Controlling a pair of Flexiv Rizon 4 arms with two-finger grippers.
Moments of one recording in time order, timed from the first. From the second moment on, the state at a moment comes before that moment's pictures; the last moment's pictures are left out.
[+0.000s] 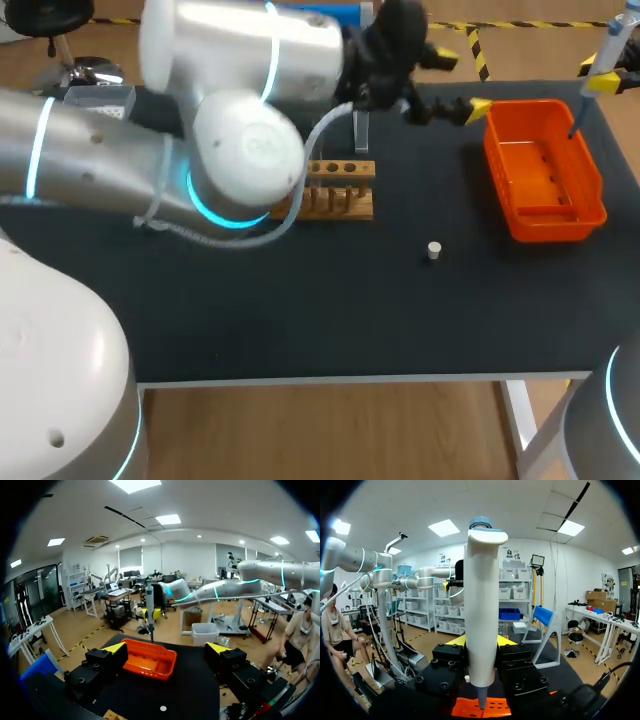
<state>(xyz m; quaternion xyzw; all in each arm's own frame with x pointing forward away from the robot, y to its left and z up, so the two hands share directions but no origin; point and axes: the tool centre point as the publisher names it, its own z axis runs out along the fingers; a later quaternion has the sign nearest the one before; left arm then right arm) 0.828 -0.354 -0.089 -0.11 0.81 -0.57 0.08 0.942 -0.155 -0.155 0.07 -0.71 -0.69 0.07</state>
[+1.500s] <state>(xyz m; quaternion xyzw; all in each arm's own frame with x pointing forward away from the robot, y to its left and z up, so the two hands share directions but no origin) 0.820 -0.284 -0.124 -0.08 0.76 -0.64 0.09 0.942 -0.155 -0.155 0.07 -0.71 -0.69 0.07</state>
